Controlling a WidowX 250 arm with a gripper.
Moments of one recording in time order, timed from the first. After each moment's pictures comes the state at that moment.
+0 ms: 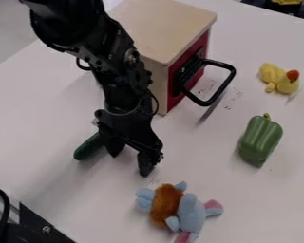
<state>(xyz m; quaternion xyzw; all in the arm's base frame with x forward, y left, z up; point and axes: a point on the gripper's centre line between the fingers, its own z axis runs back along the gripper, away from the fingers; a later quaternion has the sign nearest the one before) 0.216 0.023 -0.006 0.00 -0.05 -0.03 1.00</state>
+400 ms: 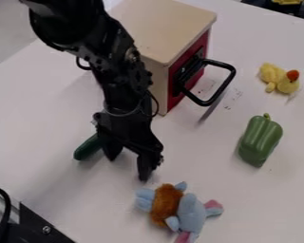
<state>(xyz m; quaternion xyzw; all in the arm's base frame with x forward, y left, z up) 0.217 0.007 0.011 -0.01 -0.04 -0.03 1.00</state>
